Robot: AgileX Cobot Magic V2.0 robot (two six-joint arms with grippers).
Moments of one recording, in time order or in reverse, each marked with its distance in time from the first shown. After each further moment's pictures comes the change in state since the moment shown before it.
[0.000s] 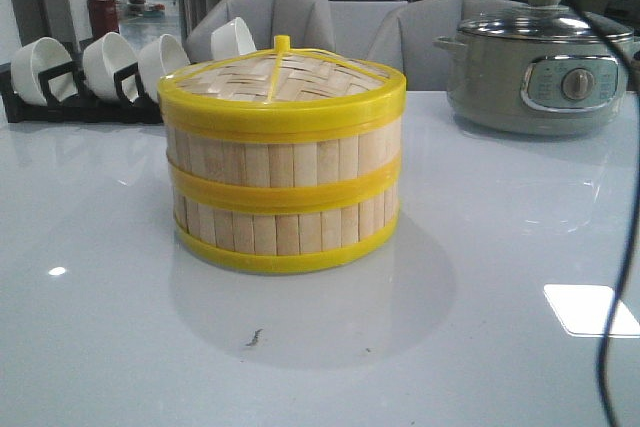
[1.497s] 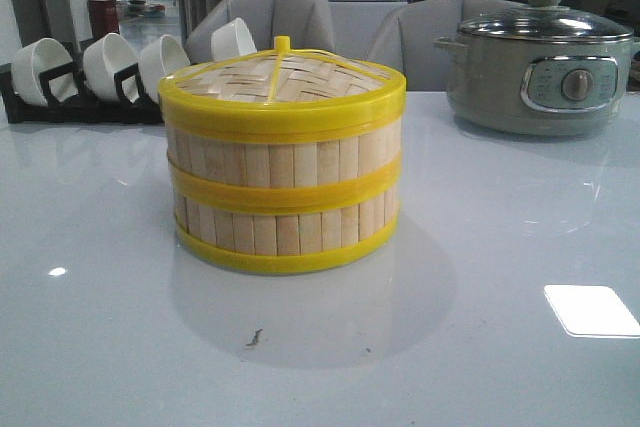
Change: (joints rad) left arm 0.000 0.000 0.000 0.000 0.000 0.000; right arm -0.345 -1.123 1.405 0.000 -0.568 0.000
